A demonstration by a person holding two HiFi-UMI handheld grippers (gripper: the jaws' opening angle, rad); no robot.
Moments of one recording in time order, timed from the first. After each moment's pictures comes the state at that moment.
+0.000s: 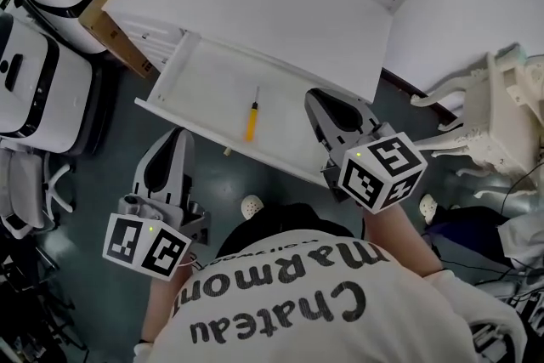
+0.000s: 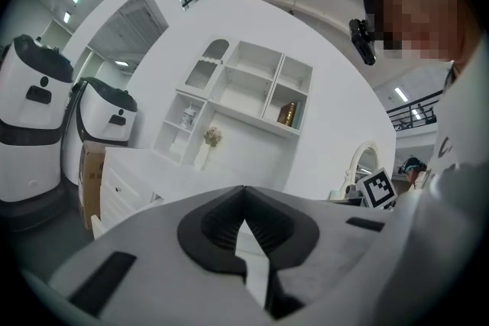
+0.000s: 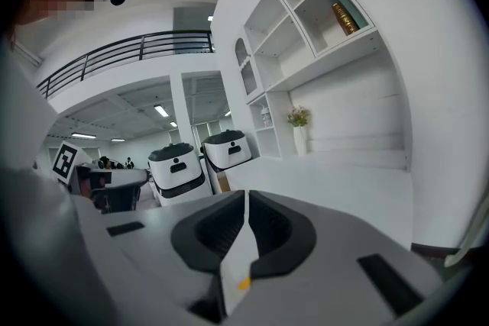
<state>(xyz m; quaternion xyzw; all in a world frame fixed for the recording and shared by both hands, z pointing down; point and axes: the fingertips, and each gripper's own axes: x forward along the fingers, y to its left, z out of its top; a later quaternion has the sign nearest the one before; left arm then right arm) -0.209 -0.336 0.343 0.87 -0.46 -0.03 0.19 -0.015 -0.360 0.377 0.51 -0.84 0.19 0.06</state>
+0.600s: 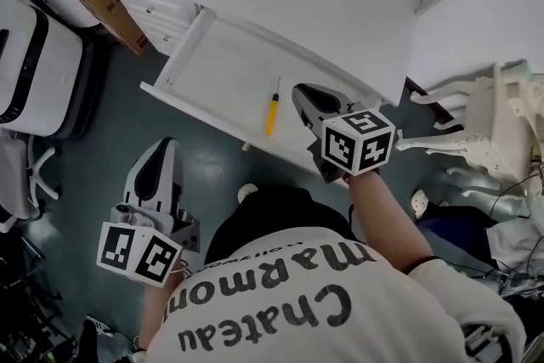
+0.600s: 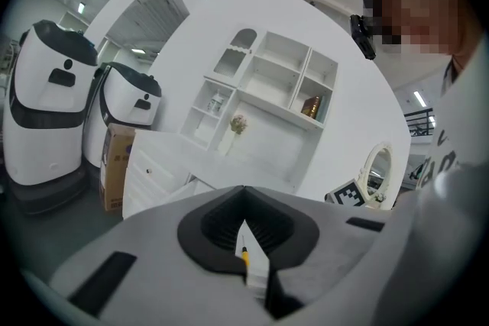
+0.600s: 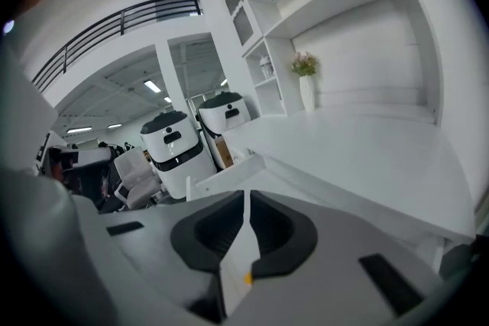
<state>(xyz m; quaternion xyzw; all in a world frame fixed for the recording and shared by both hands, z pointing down) -0.310 -0.360 0.417 0.84 -0.49 0.00 0.25 -0.093 -0.426 0.509 0.47 -0.82 0.27 0.16</state>
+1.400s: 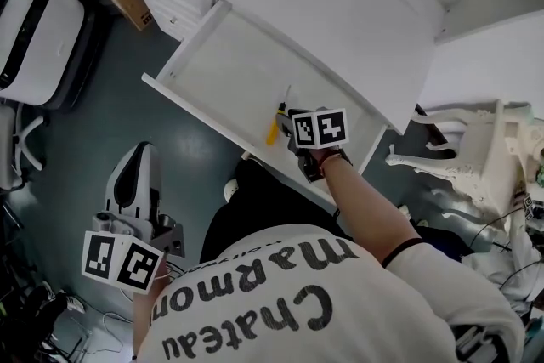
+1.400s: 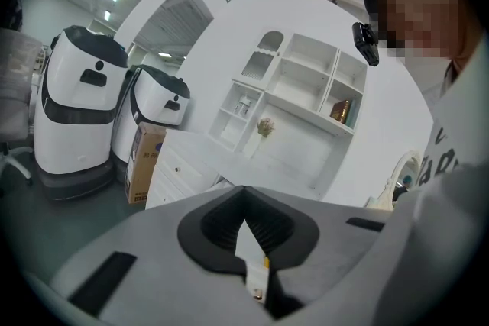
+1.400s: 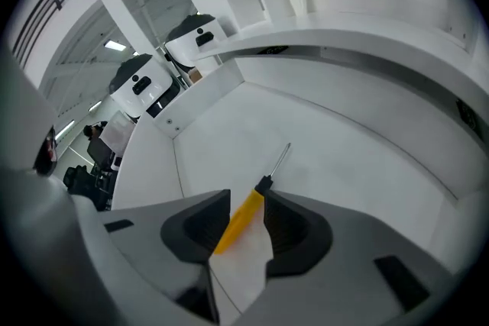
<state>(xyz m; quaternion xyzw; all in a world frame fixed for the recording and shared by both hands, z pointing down) -0.358 -0.385 0.435 0.78 -0.56 -0.01 0.28 -0.102 -0.436 0.689 0.41 -0.72 0.44 0.34</state>
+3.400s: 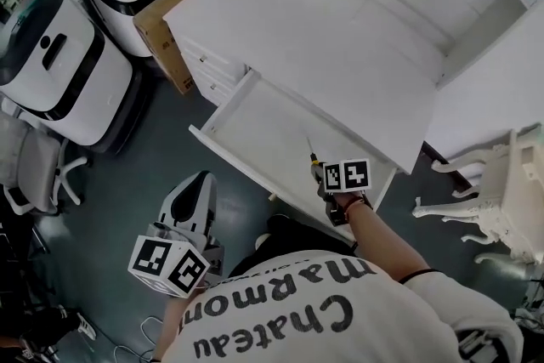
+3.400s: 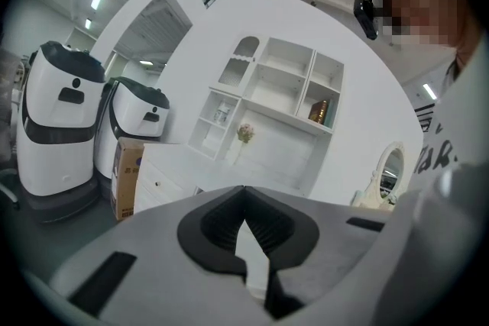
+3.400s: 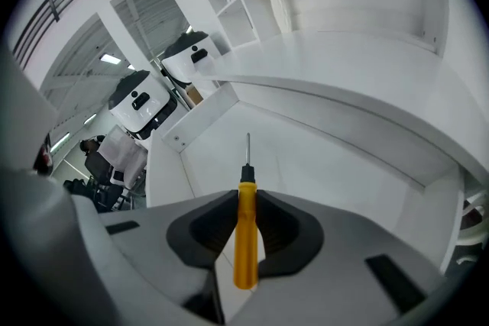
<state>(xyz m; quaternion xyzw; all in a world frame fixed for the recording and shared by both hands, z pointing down) -0.317 -0.367 0.379 0.82 -0.53 0.00 0.23 -0.078 -0.418 0.637 0.45 -0.71 0.44 0.31</state>
